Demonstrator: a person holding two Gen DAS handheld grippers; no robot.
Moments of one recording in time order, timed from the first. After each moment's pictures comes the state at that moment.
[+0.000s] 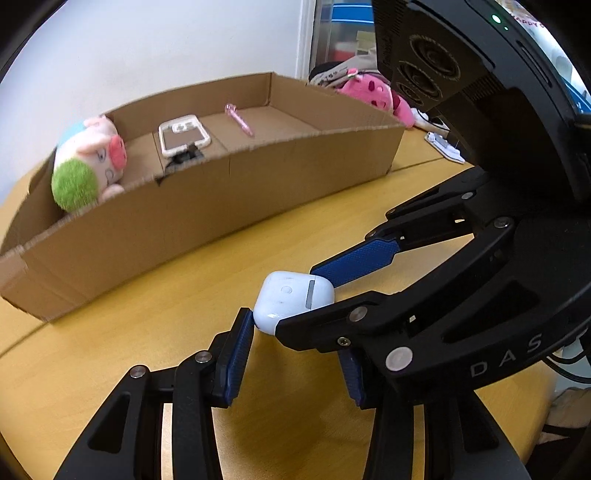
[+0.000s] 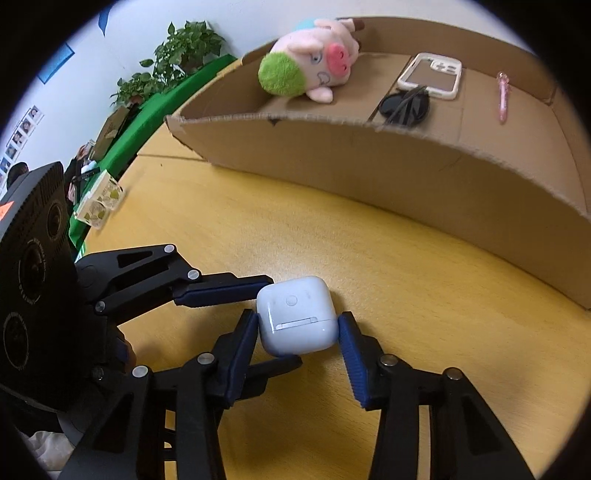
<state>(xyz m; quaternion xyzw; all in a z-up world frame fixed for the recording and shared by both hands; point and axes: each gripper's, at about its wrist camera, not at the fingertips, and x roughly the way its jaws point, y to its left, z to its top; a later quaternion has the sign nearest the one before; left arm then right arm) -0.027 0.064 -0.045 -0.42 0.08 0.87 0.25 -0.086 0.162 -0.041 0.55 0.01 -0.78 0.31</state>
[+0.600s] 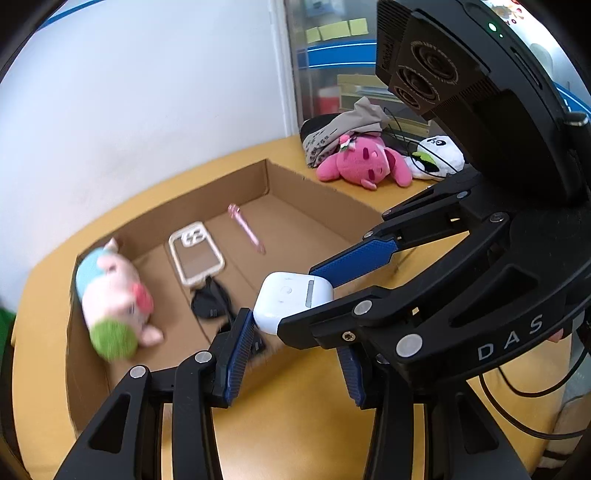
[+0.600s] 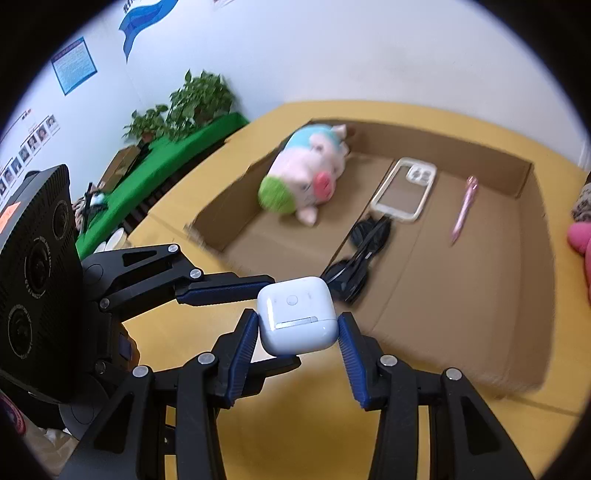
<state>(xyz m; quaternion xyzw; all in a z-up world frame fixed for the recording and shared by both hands) -0.090 0.090 0.060 -0.33 0.14 0.89 0.26 -0.131 0.195 0.063 0.45 0.01 -0.84 0.31</state>
